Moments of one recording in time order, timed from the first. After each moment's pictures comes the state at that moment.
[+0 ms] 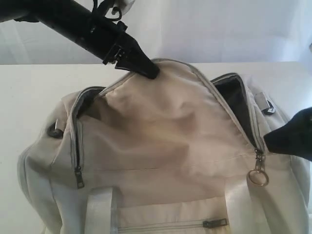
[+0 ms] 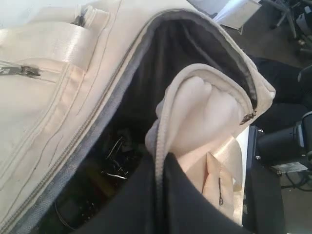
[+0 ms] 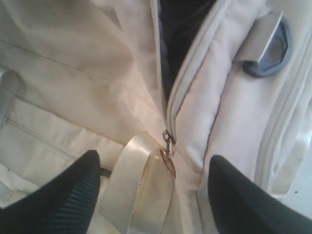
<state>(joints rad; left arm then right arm) -0.23 1.95 -1.78 -1.01 1.32 0.85 -0.01 0.88 -0.86 0.41 1.06 -0.41</state>
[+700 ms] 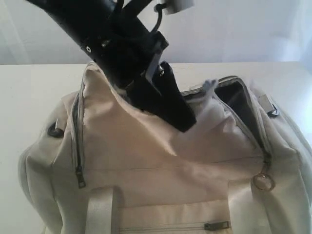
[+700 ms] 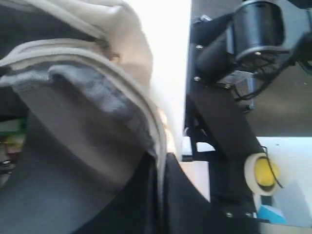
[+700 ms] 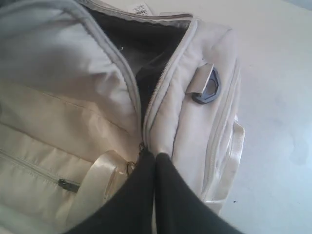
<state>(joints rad) -0.60 1.61 -1.58 -0.75 1.32 0.78 -0.01 0.65 -0.88 0.28 1.06 -0.36</state>
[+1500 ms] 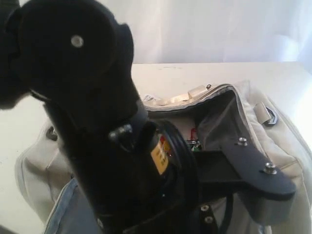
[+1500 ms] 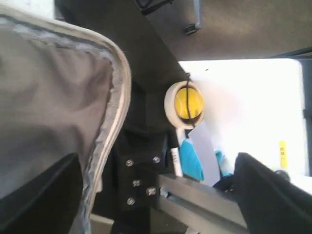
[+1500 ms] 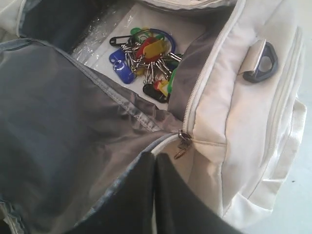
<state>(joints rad) -1.04 1.52 -1.32 -0.63 1.26 0.49 -0.02 0.60 -0.88 0.41 1.22 -0.35</state>
